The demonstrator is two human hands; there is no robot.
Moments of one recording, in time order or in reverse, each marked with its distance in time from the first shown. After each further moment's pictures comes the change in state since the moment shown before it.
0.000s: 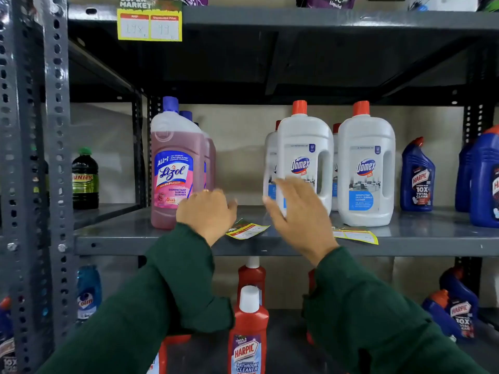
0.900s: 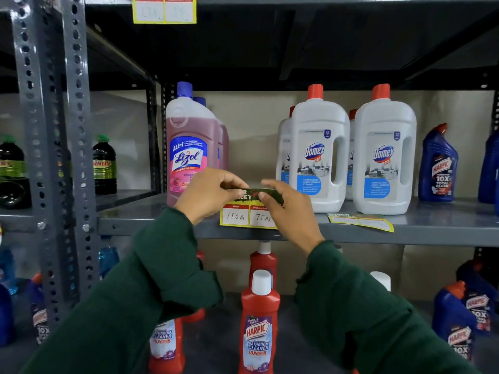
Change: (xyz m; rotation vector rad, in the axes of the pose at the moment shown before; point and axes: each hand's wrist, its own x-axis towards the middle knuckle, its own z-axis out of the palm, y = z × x) left_hand 0.001 -0.024 -0.019 -0.637 -0.223 -0.001; right_hand -0.006 -0.022 0.028 0.498 -0.188 0.207
